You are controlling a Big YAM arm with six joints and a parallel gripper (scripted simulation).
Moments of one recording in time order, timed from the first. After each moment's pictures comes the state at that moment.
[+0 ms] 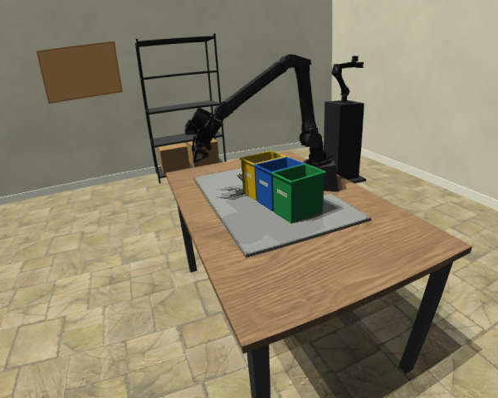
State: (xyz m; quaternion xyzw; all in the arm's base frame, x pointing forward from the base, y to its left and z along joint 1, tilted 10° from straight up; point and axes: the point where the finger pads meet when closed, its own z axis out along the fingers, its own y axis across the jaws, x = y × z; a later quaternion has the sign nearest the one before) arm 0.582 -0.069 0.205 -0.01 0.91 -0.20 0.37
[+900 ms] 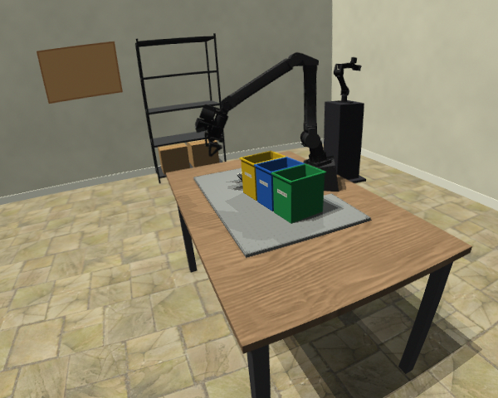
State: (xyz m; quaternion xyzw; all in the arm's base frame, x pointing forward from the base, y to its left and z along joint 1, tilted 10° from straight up) arm 0.500 -0.152 0.193 -0.02 0.94 -0.19 0.27
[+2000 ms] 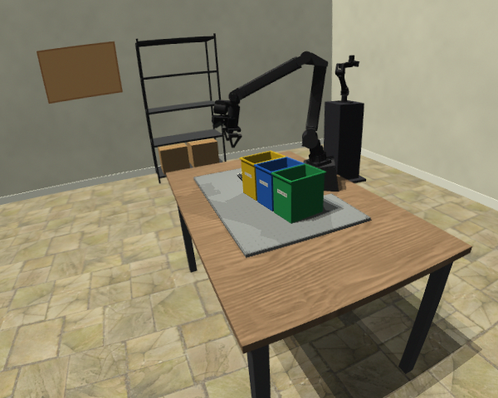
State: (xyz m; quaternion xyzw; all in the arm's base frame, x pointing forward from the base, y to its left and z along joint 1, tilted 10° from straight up) arm 0.374 -0.211 0.184 -0.02 0.98 -0.13 0.15
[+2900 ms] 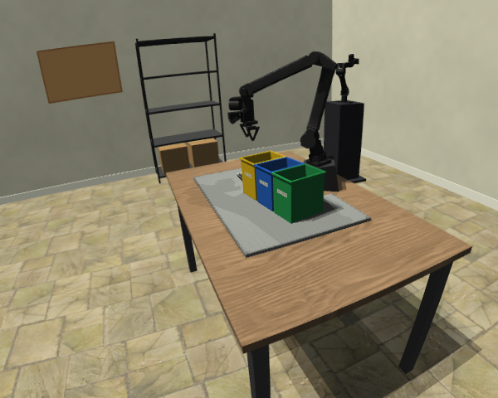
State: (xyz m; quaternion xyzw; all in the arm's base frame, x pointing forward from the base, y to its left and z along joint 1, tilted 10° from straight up) arm 0.264 -0.217 0.181 -0.01 1.00 -0.05 0.08
